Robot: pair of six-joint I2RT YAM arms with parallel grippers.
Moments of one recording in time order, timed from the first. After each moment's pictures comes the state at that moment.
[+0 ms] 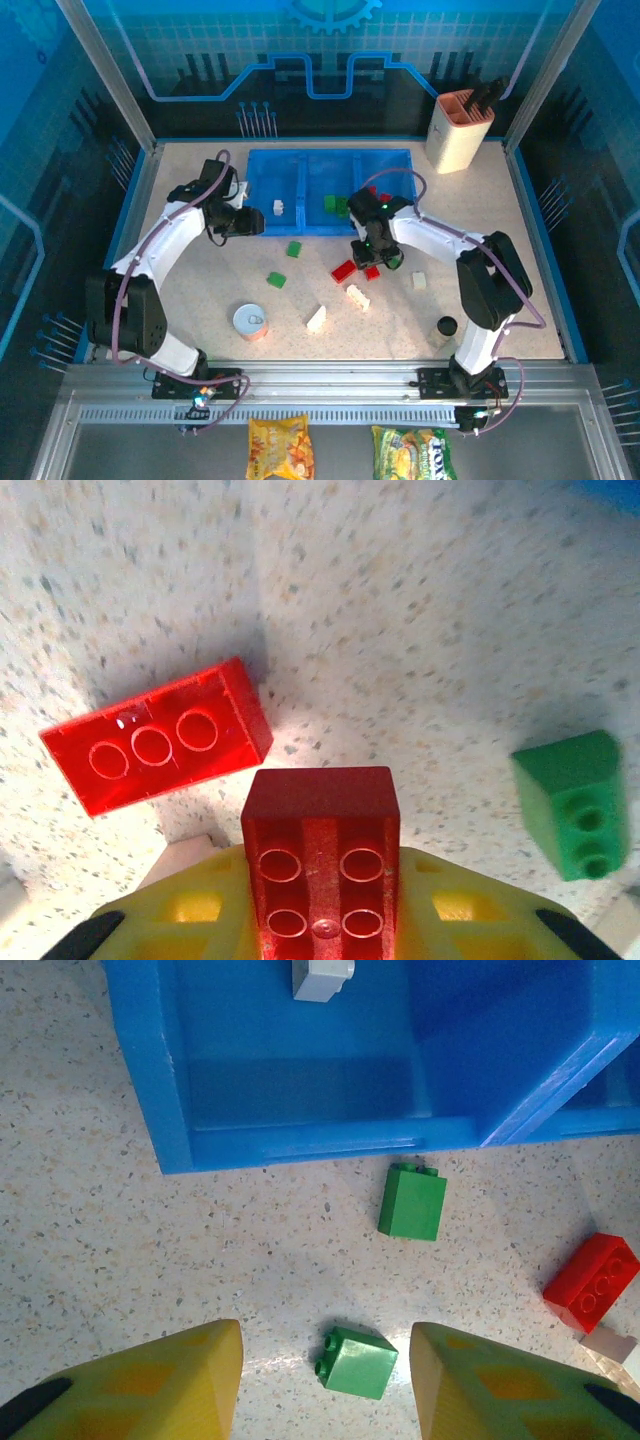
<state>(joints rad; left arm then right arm) -0.14 1.52 1.22 -0.84 0.24 -0.24 0.57 1.77 1.30 -0.94 -0.02 0.28</state>
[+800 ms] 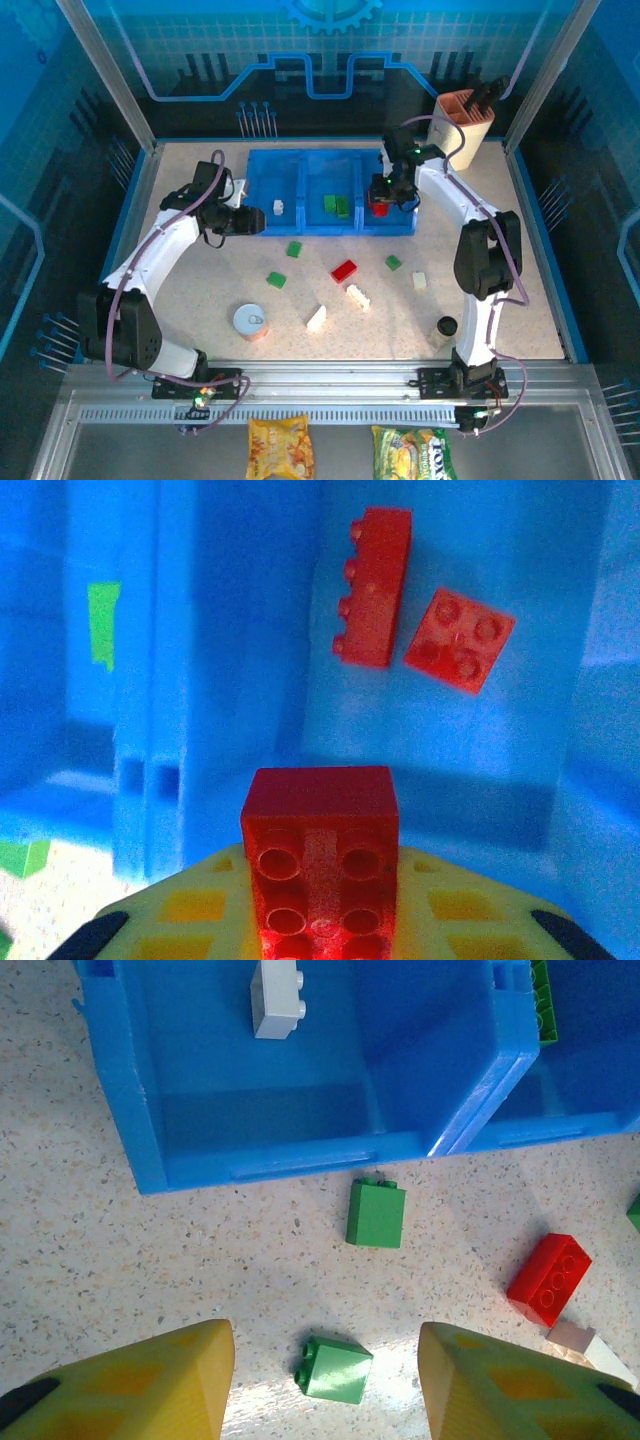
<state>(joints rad) -0.13 1.45 1.17 -0.77 0.29 -0.22 0.30 1.99 1.77 -0.96 -0.11 0.30</state>
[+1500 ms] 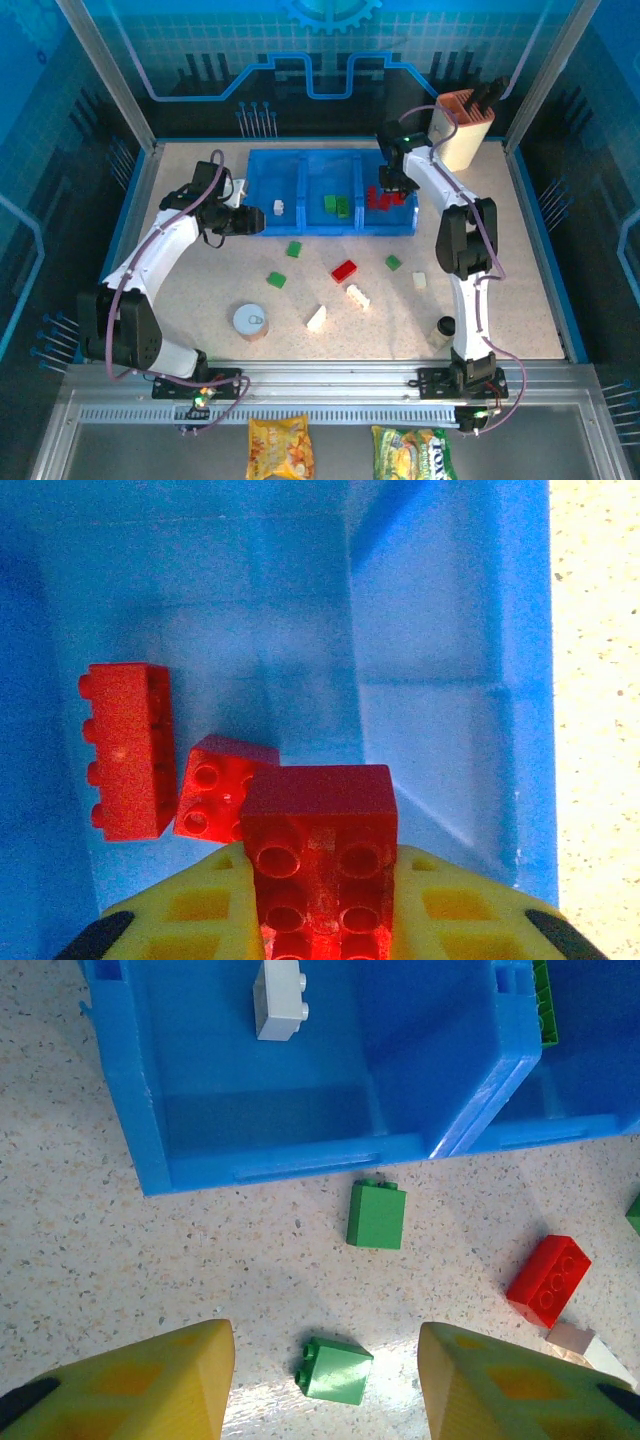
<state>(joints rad) -0.13 1.45 1.17 -0.77 0.29 -0.22 0.29 2.23 2.05 -1.10 0.28 0.36</state>
